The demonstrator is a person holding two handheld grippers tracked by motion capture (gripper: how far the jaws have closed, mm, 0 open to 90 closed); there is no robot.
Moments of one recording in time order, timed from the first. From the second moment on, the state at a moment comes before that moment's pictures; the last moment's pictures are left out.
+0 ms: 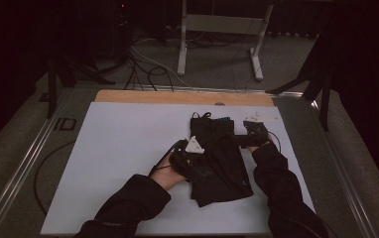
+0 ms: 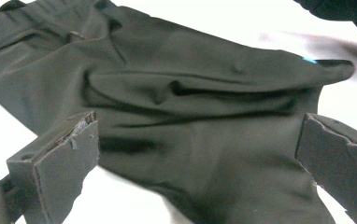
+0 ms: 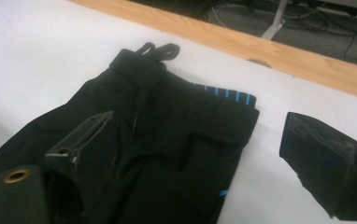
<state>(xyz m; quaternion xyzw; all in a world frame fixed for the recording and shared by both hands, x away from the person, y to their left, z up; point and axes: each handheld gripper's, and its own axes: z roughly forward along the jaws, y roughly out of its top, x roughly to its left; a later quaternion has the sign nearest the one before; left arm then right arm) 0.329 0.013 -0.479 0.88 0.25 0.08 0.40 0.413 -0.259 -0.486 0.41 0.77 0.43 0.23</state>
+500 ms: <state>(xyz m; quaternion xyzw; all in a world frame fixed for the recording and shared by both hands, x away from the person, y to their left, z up) 0.342 0.033 -0.495 0.84 0.31 0.11 0.42 0.437 -0.267 -0.494 0.44 0.77 0.41 0.21</state>
